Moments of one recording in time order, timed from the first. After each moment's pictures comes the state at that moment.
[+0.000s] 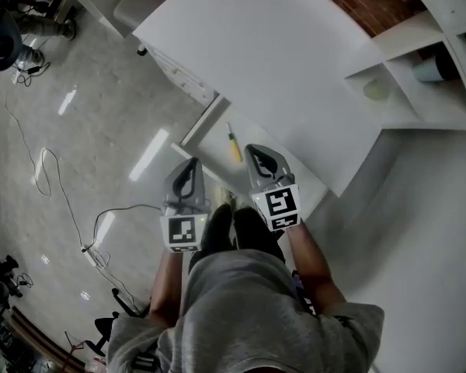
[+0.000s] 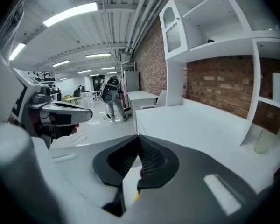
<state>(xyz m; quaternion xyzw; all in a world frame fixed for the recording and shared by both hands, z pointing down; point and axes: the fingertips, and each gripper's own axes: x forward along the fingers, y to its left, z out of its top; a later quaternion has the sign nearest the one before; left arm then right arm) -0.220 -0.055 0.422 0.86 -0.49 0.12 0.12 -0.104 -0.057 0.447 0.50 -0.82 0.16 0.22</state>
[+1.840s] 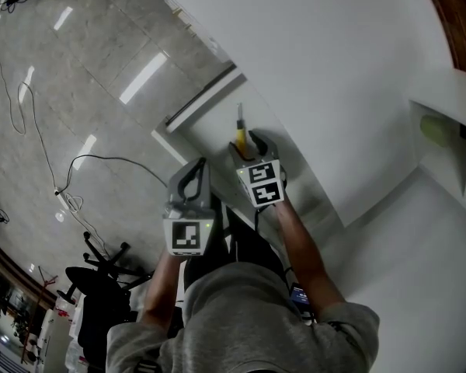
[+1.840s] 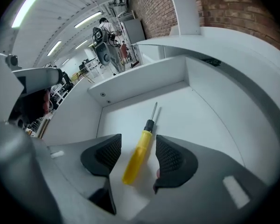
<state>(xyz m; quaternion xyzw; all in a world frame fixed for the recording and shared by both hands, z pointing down) -0.192 -0.049 0.613 0.80 -0.51 0.20 0.25 -0.111 -0.049 0.742 0.35 -0.77 0.36 0.39</state>
